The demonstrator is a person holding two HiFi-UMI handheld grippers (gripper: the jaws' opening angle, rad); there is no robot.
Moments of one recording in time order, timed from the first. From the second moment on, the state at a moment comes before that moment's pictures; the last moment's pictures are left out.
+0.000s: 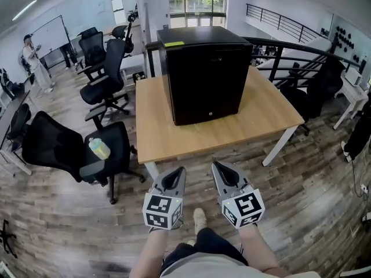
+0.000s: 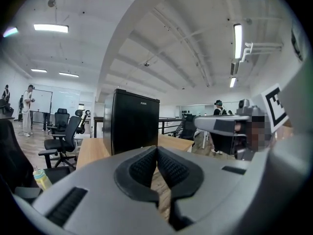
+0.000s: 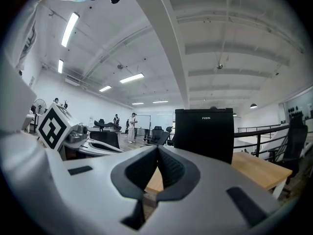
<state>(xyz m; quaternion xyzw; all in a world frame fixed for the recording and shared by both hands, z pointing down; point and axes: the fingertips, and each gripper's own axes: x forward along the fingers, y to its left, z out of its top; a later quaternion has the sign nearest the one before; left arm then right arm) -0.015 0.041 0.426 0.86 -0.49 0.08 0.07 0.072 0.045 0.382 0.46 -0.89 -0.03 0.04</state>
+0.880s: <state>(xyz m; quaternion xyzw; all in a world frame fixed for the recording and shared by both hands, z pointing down) -0.042 -0.219 0.400 0.85 -0.53 0.07 0.04 0.047 -0.227 0.354 0.42 -0.90 -0.06 0.02</state>
